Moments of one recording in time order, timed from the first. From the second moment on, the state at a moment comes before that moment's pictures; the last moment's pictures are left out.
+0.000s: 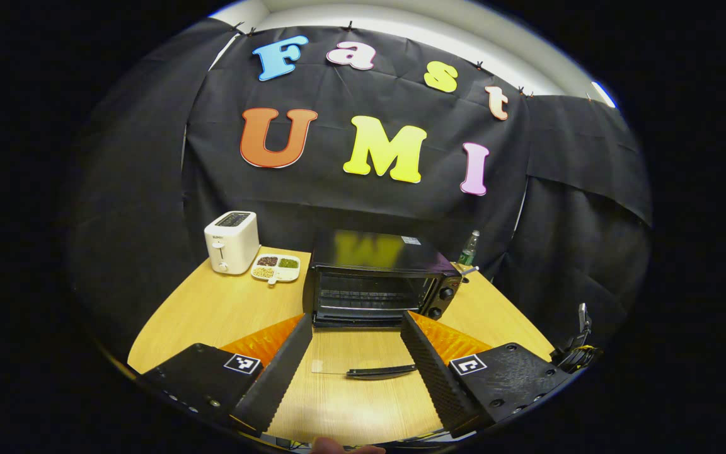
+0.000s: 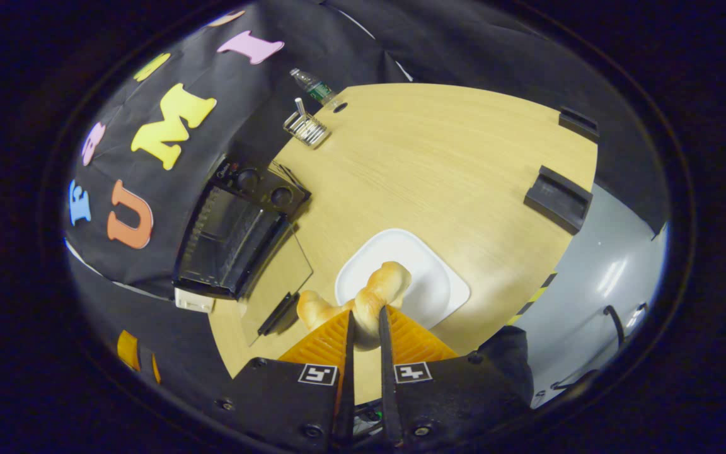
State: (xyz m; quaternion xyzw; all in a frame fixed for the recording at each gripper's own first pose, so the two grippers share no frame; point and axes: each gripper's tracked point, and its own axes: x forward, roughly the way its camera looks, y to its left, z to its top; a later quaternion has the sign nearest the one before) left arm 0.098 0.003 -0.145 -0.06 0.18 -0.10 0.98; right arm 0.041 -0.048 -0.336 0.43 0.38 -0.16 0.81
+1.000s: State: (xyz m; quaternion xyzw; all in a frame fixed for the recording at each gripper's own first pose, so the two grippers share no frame) left arm 0.032 0.116 -0.142 -0.02 0.23 0.00 0.97; right arm 0.313 0.068 -0.318 0.49 0.26 -0.10 0.82
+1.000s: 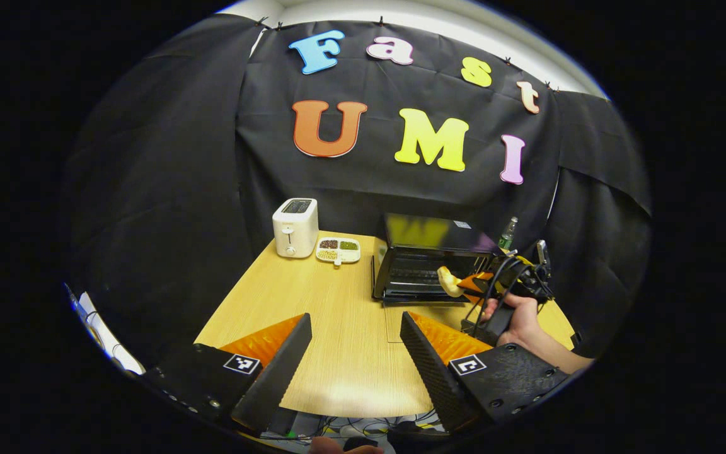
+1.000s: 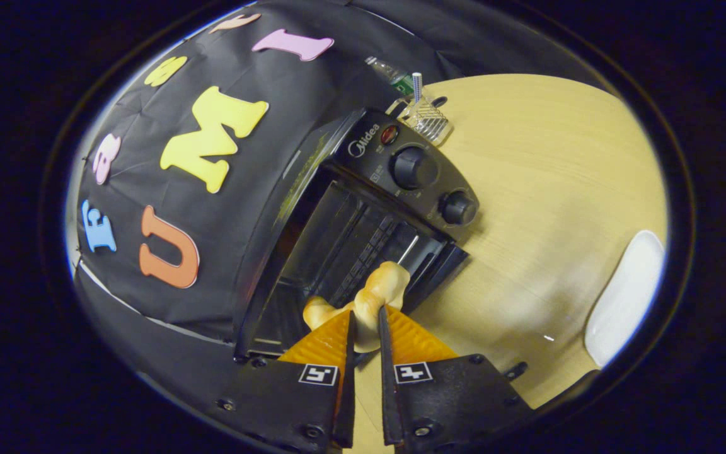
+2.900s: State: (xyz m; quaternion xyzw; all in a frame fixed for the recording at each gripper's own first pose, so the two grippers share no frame) left arm 0.059 0.035 -0.202 -0.02 0.25 -0.06 0.97; right arm 0.115 -0.036 -0.224 0.16 0.21 -0.13 0.95
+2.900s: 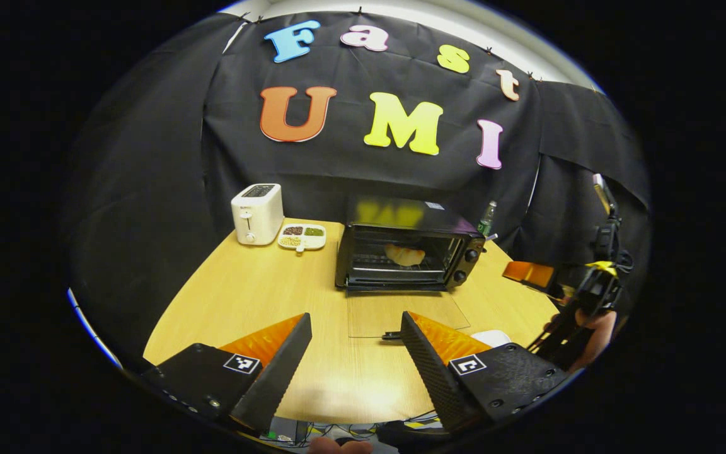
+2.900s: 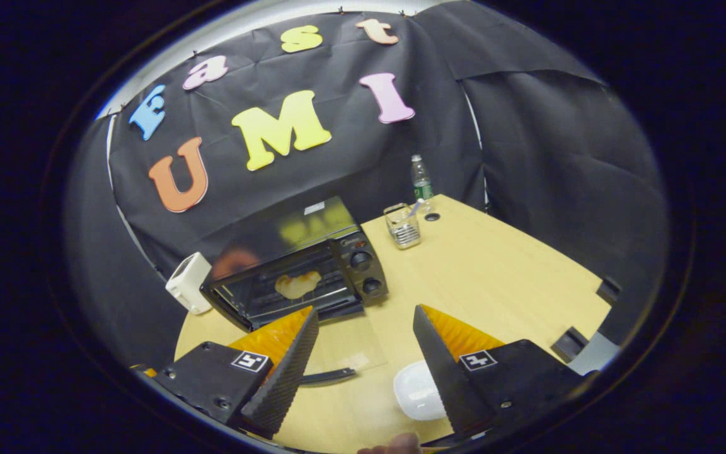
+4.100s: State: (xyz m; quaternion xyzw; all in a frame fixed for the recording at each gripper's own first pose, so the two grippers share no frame) left arm 0.096 -0.091 -0.397 -0.01 0.38 -0.04 0.92; right arm 0.011 -0.148 -0.226 0.08 0.27 -0.20 0.94
